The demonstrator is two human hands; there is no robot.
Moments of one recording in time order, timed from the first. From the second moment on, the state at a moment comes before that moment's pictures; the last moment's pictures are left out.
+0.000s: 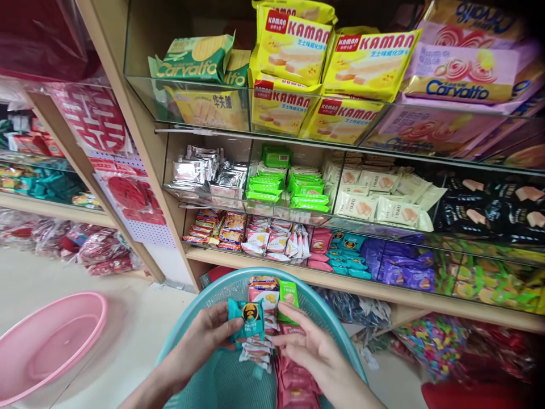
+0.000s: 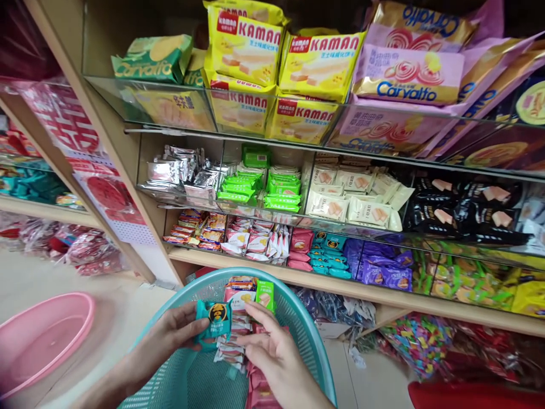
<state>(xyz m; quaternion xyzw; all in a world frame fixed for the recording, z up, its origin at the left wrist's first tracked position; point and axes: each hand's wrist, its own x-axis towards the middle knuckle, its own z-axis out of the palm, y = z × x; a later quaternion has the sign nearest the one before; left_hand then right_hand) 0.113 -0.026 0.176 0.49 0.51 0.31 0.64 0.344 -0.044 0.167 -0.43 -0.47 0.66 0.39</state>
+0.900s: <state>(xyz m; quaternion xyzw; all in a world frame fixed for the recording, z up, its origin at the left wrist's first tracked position) 0.101 0.069 0.137 0.67 0.54 -0.29 0.43 0.409 -0.037 0.123 -0.56 -0.48 0.51 0.44</state>
